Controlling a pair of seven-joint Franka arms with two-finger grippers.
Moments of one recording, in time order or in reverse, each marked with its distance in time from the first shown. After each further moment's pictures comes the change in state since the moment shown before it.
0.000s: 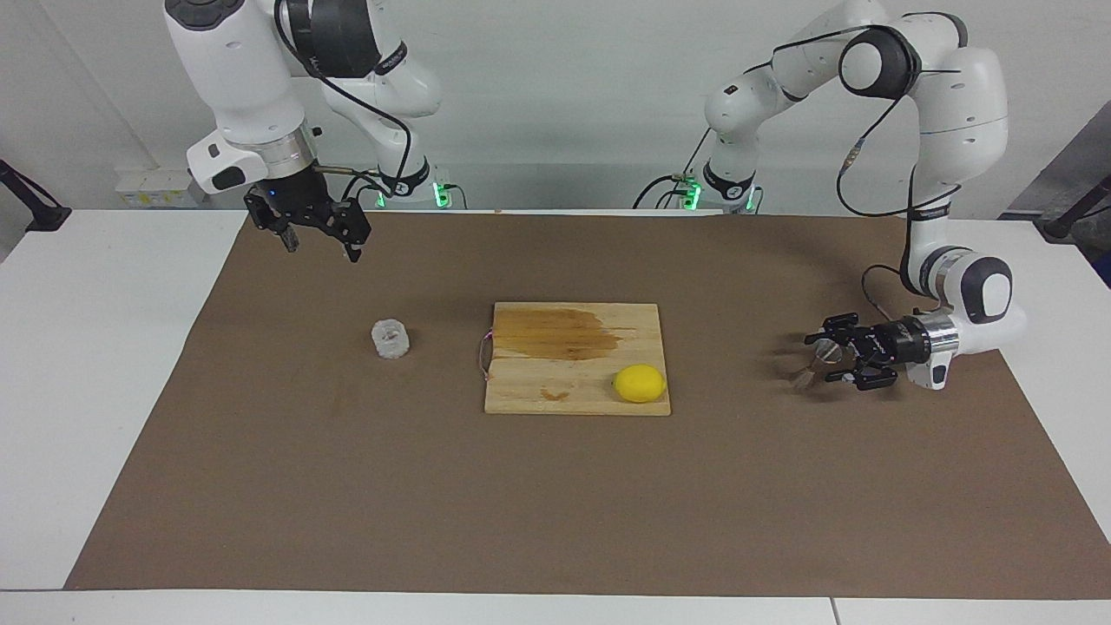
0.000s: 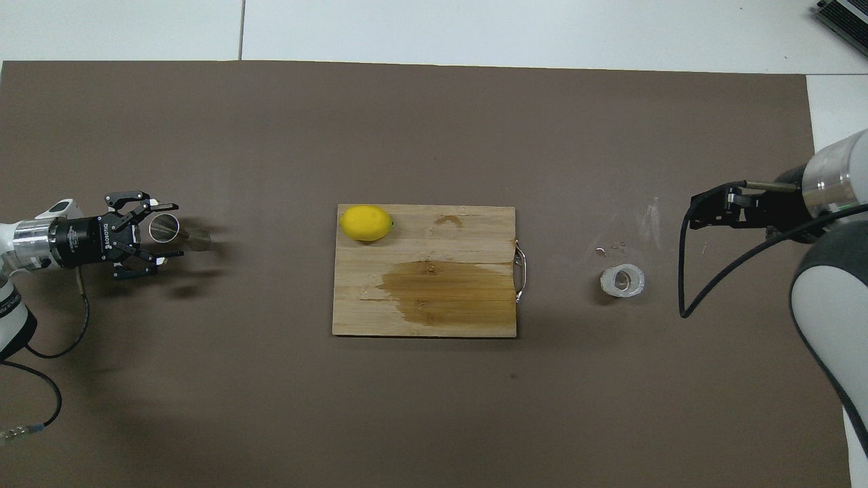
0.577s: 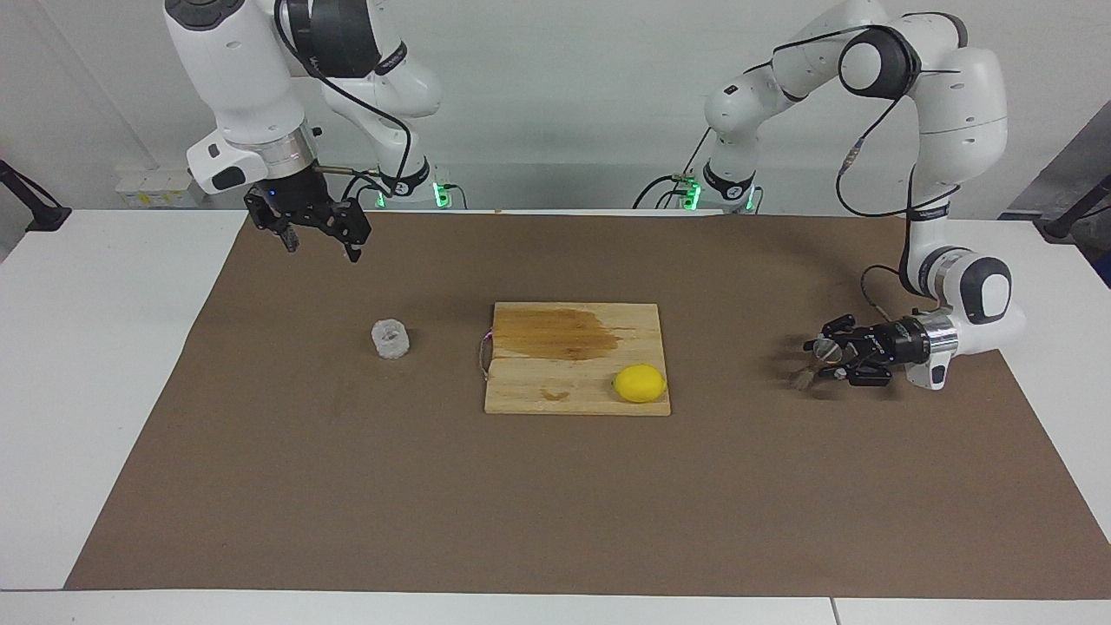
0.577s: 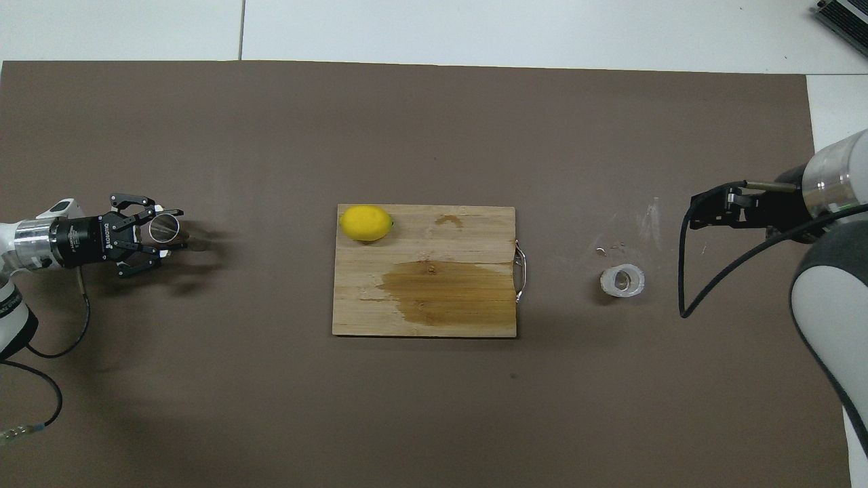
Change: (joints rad) left arm -0.002 0.000 0.001 0.000 -0.002 0.000 0.001; right arm 0.000 0.000 0.000 0.000 0.000 0.000 0.000
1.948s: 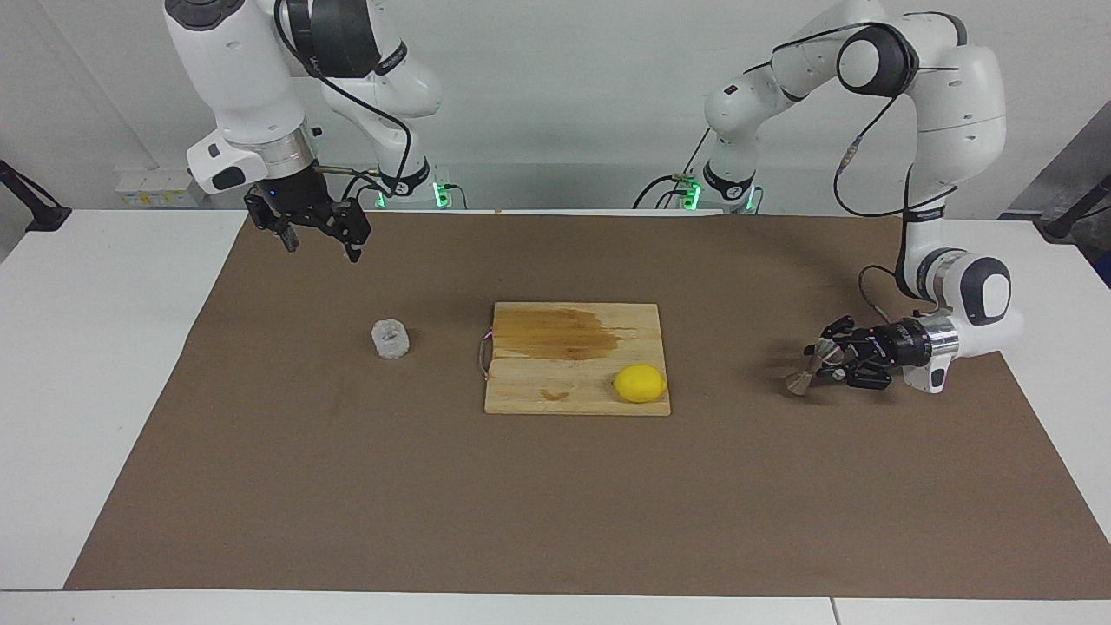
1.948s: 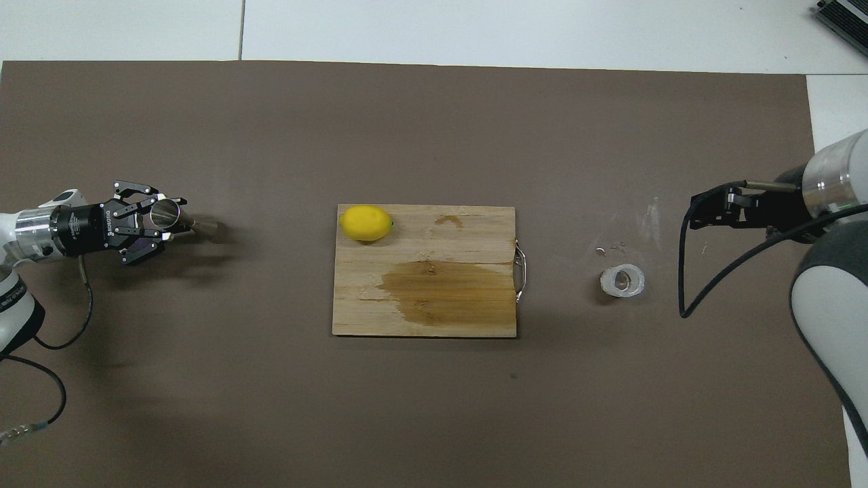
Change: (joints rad) left arm -0.001 -0.020 -0.044 0.020 -0.065 0.000 -0.099; right arm 0.000 0.000 0.000 0.000 0.000 0.000 0.000
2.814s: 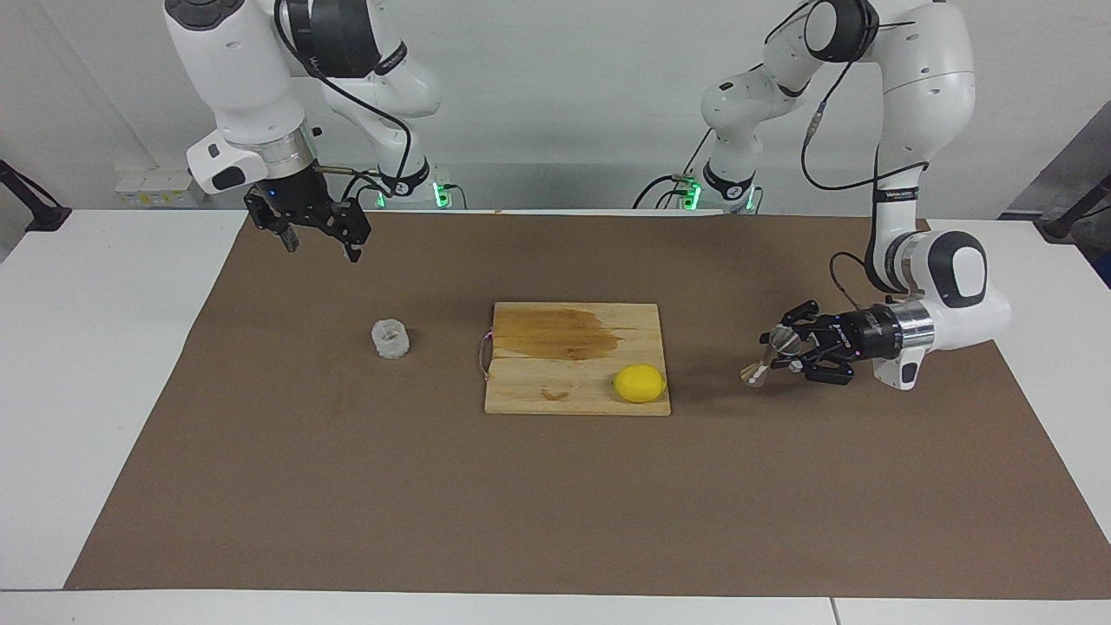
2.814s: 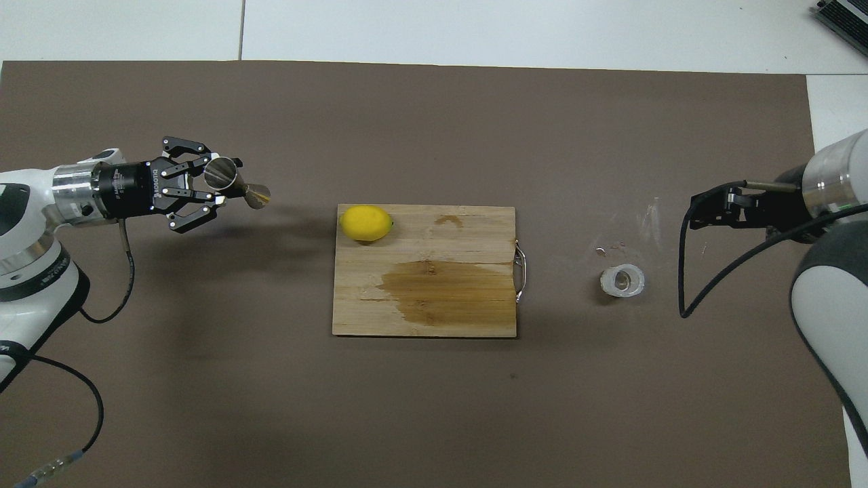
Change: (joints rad) left arm -0.206 -0.176 -0.044 -0.063 -0.171 0.161 -0.181; right arm 0.000 0.000 0.000 0.000 0.000 0.000 0.000
